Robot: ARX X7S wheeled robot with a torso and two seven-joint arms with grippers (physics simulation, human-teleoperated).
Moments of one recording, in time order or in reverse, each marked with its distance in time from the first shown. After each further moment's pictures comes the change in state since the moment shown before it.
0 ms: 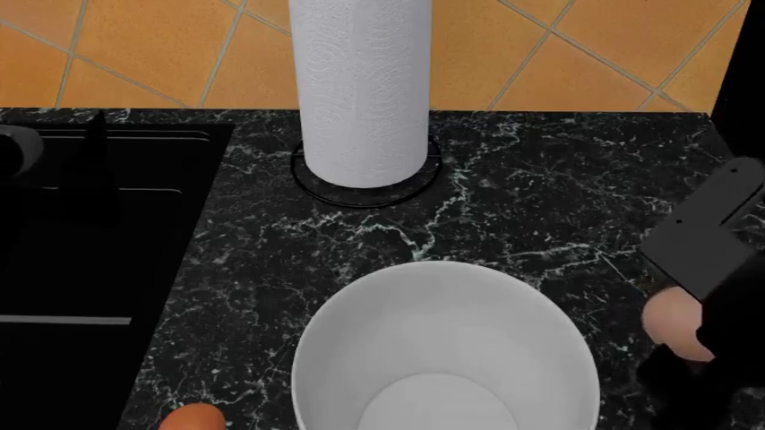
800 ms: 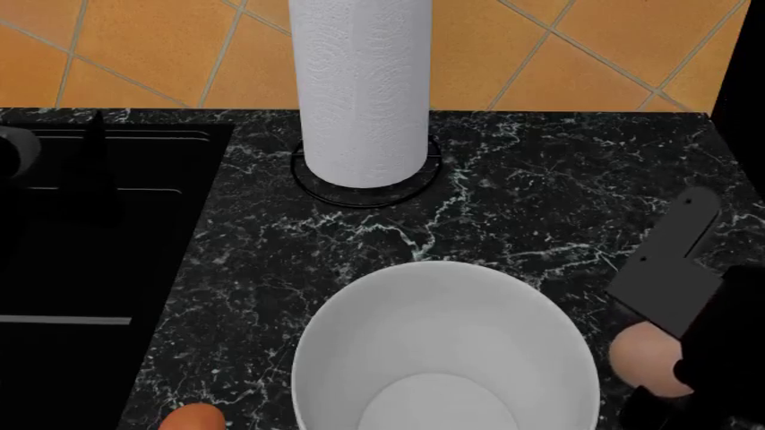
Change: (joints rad) left arm 0.010 -0.007 0.000 0.026 -0.013 -0.010 -0.016; right arm 0.010 0.059 -0.083 -0.111 0.008 -0.046 -0.113
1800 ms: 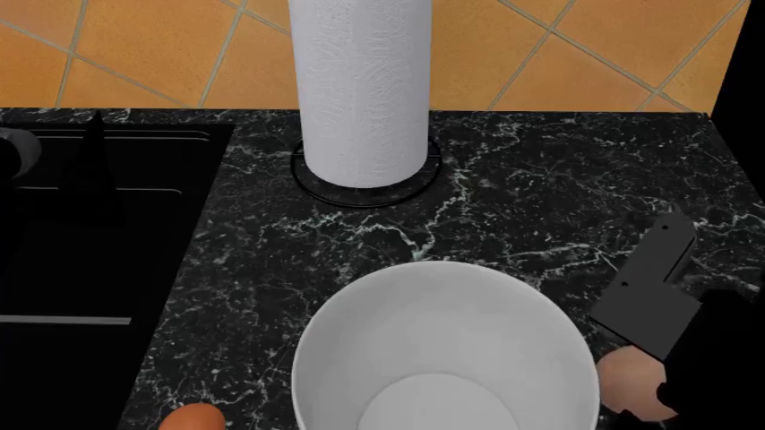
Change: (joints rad) left arm -0.002 -0.003 0.008 -0.022 0.000 0.023 -0.002; right arm -0.032 -0.008 -0.026 0.018 0.010 -0.047 -0.021
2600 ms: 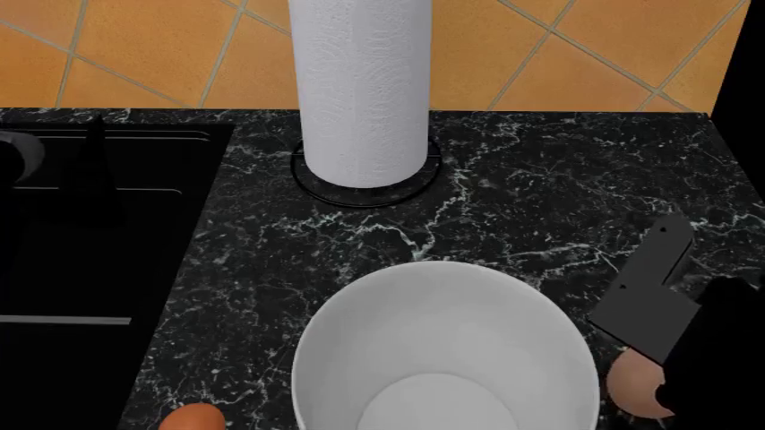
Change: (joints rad) left arm 0.000 0.001 0.008 -0.033 0.002 0.031 0.005; right arm -0.011 0.003 0.000 -0.002 -0.008 -0.018 0.005
